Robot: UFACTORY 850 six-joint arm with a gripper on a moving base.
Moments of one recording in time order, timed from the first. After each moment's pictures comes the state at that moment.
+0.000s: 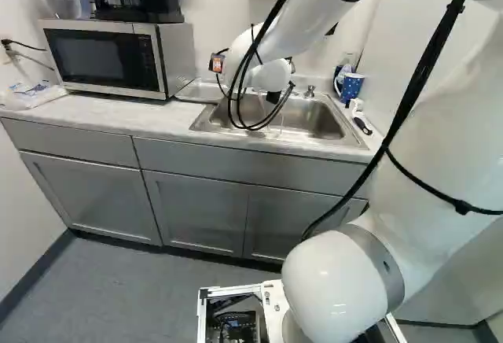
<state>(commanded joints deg) 14.3 2.8 -43.3 1.4 34.2 108.5</state>
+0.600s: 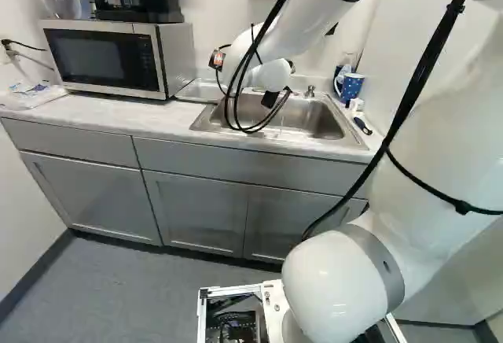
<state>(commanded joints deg) 14.3 2.8 -43.3 1.4 34.2 114.5</state>
